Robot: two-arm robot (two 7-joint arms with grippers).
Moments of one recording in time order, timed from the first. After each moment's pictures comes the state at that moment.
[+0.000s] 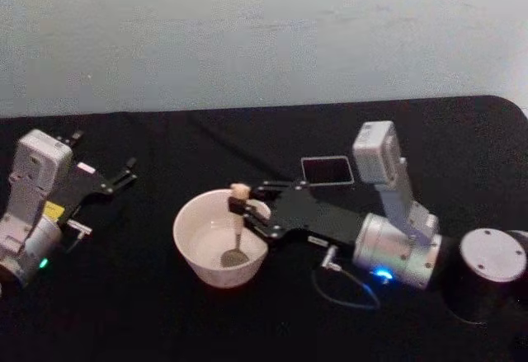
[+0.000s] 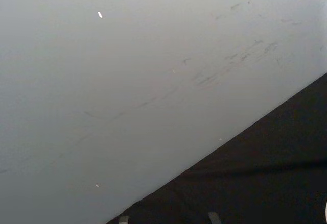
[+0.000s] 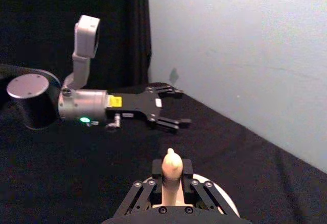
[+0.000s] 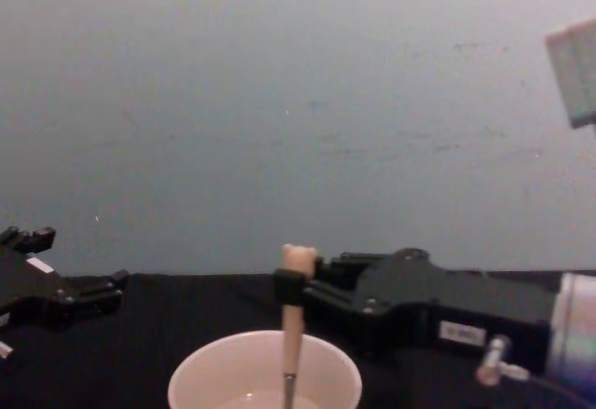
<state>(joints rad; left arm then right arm) -0.20 0.60 0.45 -1.41 -0.25 -0.12 0.03 0.27 0.42 -0.55 -1.52 0.43 -0.02 0.61</state>
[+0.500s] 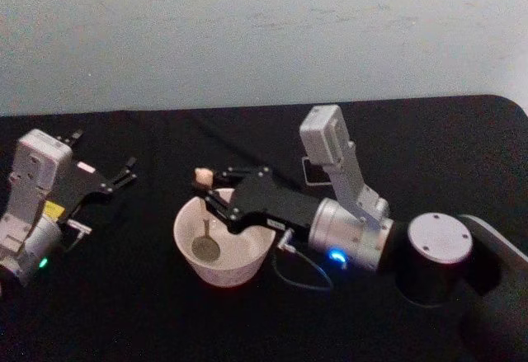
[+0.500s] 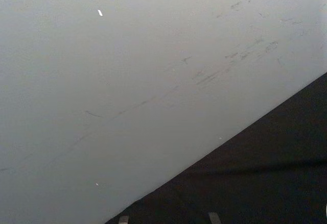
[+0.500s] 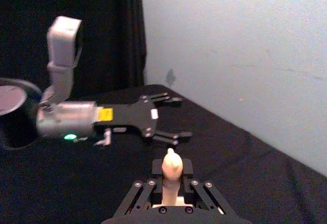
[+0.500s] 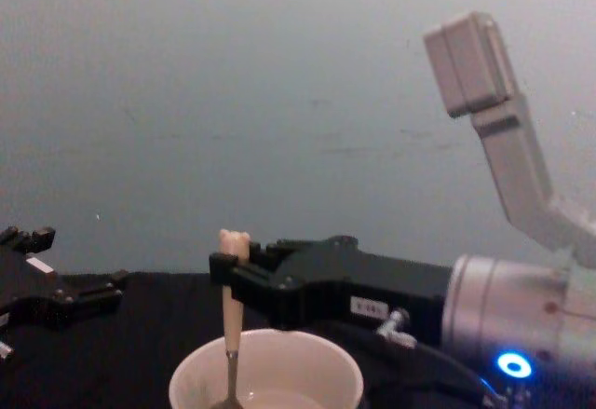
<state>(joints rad) -0.20 0.60 0.45 -1.41 -0.25 -0.12 0.03 0.35 0.31 -0.61 -1.43 0.40 0.01 0.55</state>
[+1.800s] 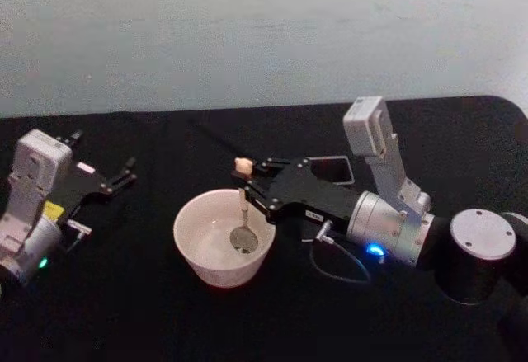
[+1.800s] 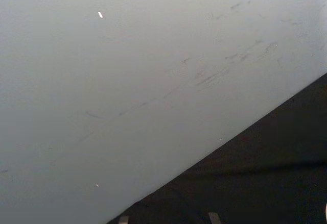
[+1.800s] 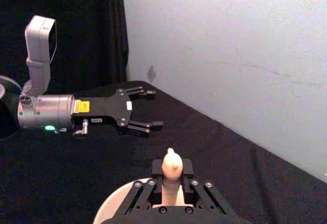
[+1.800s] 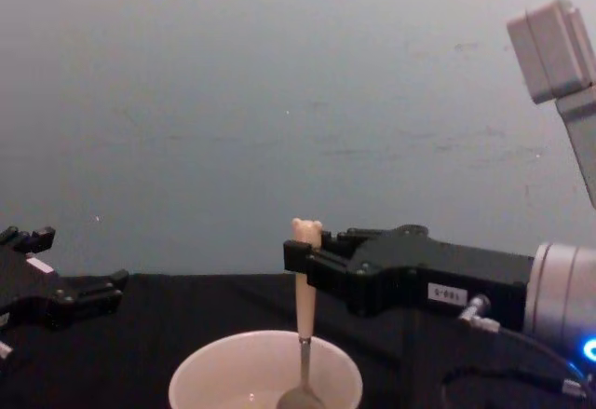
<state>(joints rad) -0.20 0.60 0.45 -1.41 -0.25 -0.12 0.03 0.31 0.37 -0.53 -1.48 0.40 0.04 0.54</state>
